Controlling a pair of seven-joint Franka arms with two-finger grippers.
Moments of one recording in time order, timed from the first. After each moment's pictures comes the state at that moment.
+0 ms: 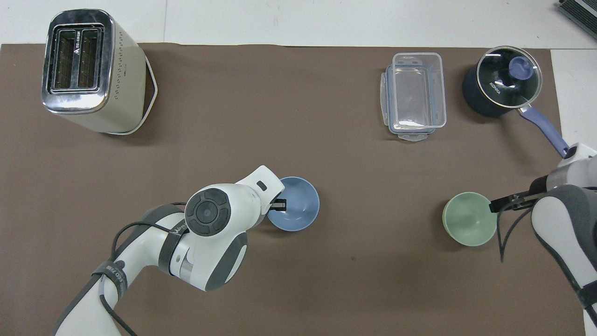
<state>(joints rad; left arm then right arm) -0.68 0.15 0.02 -2.20 -0.19 2.52 -0.42 -0.12 -0.02 -0.09 -2.21 -0.01 2.04 -0.36</state>
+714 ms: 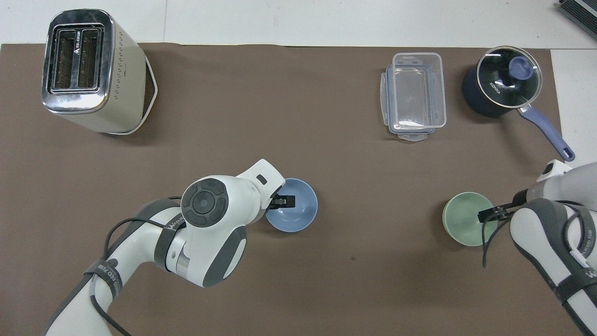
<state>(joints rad) -0.67 0.13 0.04 -2.12 -0.21 2.42 -0.41 -0.14 0.01 -0.09 -2.31 -0.01 2.17 -0.37</state>
